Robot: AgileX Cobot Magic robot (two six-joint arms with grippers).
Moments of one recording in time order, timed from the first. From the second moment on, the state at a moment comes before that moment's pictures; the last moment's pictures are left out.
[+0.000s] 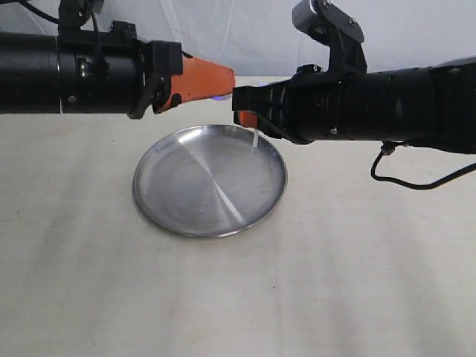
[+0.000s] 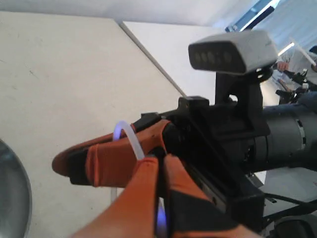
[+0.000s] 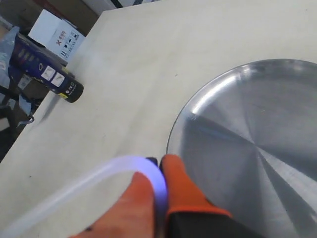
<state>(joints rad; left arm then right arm) -0.32 1.37 -0.87 -1.64 0.74 1.19 0.54 1.47 -0.84 1.71 0.41 -1.27</state>
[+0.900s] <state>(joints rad) -0.33 1.38 -0.87 -1.51 0.63 1.19 0.54 1.47 -0.85 1.73 0.42 -1.25</state>
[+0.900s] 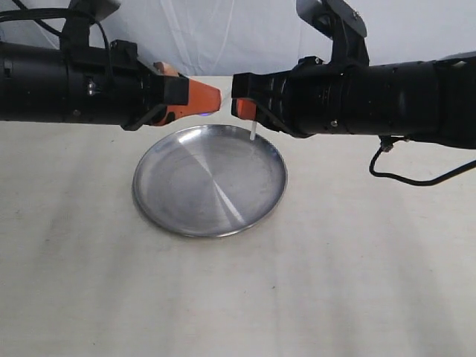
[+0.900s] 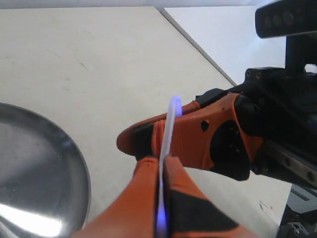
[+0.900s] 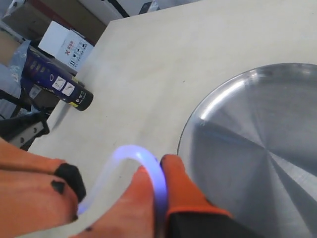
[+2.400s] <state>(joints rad) -0.32 1.46 -0.88 -1.38 0.70 1.32 0.55 1.47 -0.88 1.67 0.40 -0.98</state>
